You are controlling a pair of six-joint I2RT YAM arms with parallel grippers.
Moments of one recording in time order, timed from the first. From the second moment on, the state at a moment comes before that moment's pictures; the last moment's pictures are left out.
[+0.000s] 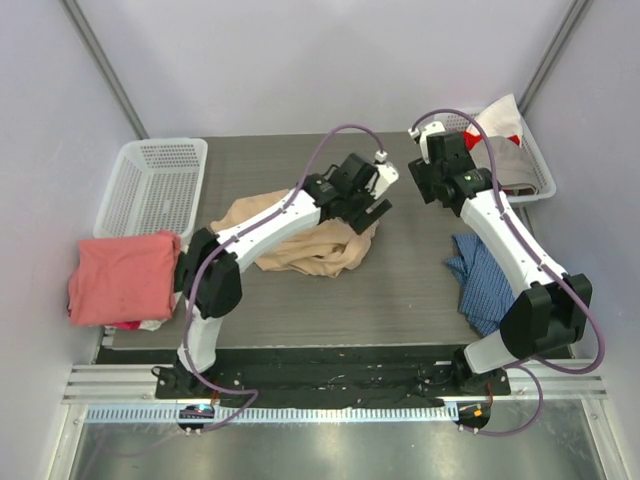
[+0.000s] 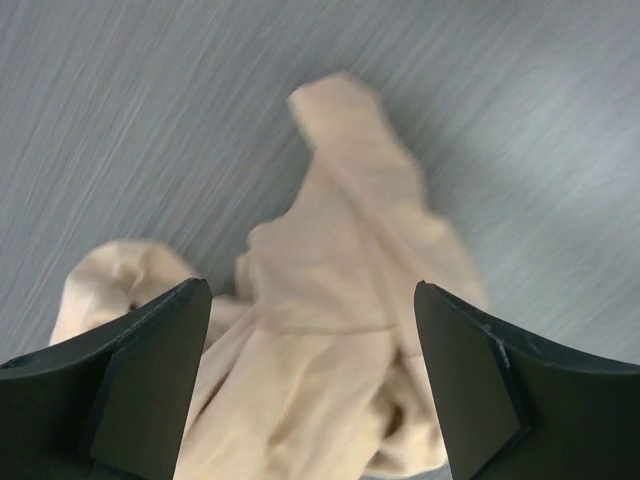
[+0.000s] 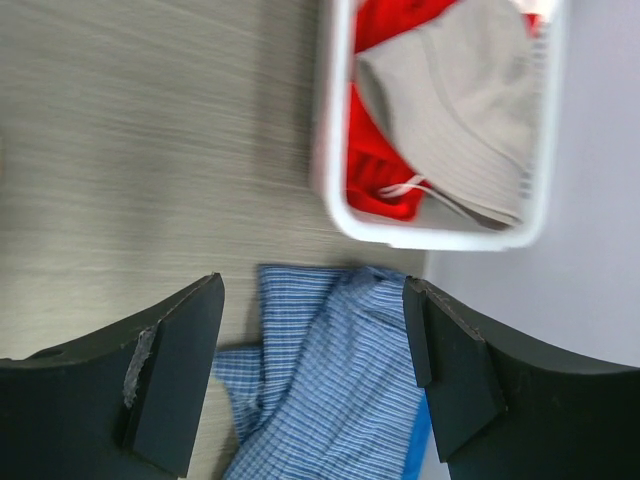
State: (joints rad) left arm -0.84 2.05 1.92 -0.68 -0.13 0.18; right arm 0.27 1.49 1.39 -0.61 0.48 -0.31
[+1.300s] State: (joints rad) left arm -0.47 1.77 1.47 -0.50 -0.24 0.25; right arm 0.28 2.21 1.83 -0.67 -0.25 -0.13
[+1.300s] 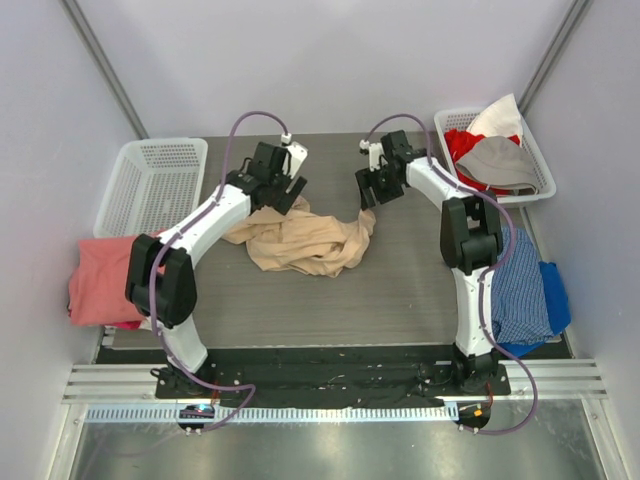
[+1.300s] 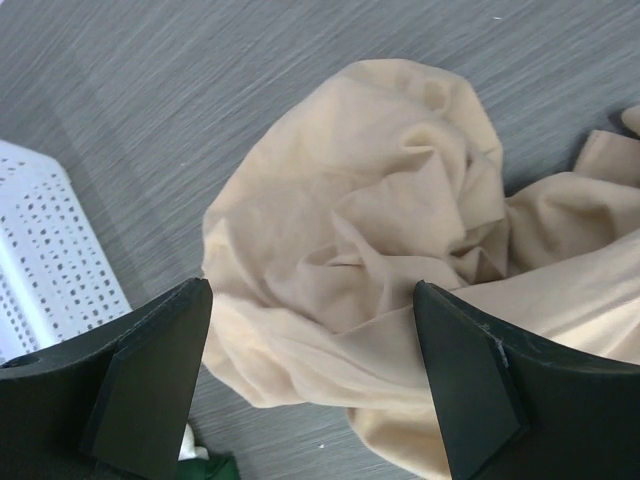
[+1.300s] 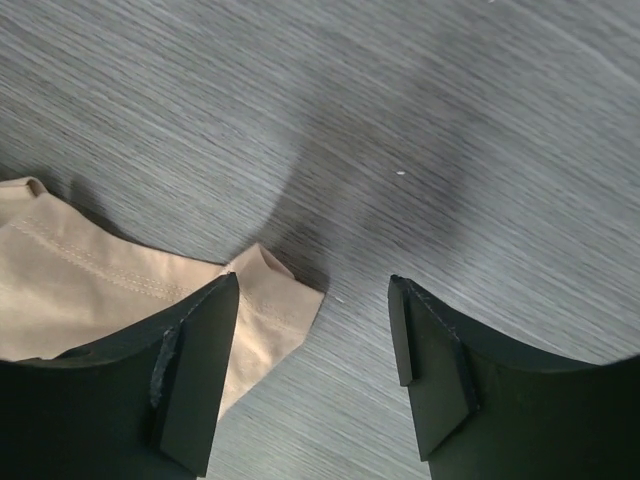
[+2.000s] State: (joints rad) left arm -0.39 1.70 1.46 -0.49 -0.23 0.26; right arm 0.33 2.25 1.82 -0.66 -0.24 -0.14
